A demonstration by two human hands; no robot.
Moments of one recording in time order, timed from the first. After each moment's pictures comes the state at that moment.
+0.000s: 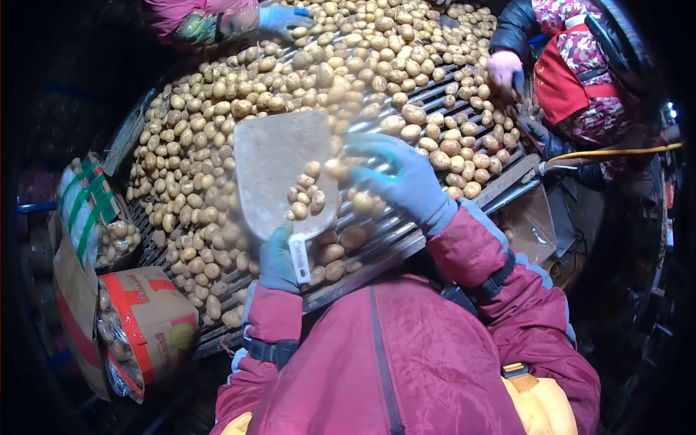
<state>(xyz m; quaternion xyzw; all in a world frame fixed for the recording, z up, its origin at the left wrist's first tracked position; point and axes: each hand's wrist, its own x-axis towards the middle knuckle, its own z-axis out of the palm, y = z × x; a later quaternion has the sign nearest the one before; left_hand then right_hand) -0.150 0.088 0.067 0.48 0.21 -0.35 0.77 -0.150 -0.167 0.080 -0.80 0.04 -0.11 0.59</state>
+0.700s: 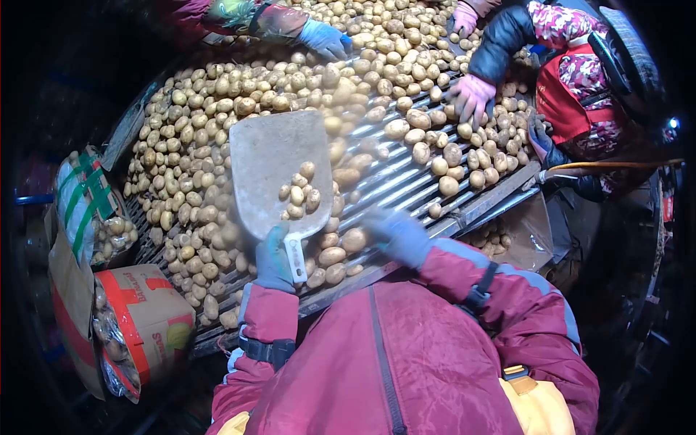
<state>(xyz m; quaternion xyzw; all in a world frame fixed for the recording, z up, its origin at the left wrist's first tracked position) -0.142 0.113 0.021 0.53 0.33 -0.23 0.75 -0.216 -0.153 -0.013 -0.92 -0.11 0.05 0.36</state>
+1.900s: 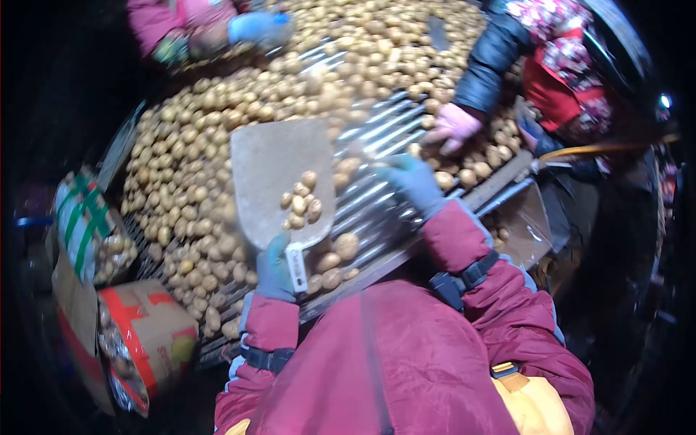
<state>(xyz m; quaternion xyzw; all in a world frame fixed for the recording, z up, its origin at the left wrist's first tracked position) -0.149 0.118 0.000 0.51 0.29 -0.26 0.77 -0.157 -0.199 0.024 -0.69 0.28 0.05 0.67</state>
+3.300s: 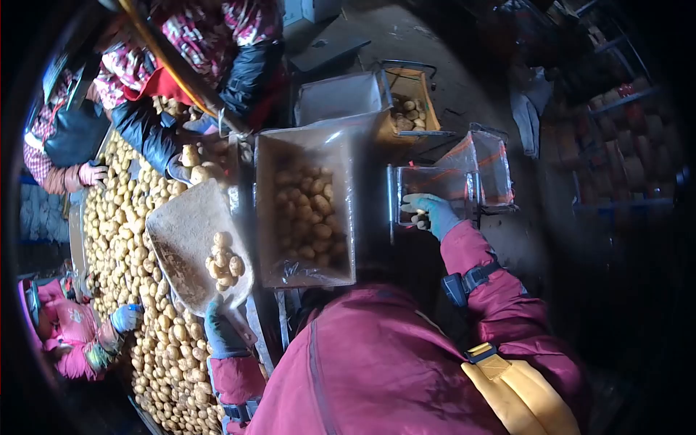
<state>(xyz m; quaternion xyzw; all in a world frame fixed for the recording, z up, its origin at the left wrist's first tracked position) -0.231 -0.135 0.057 0.60 0.05 -0.51 0.62 -0.700 -0.309 0.023 -0.19 0.67 -0.28 0.67</state>
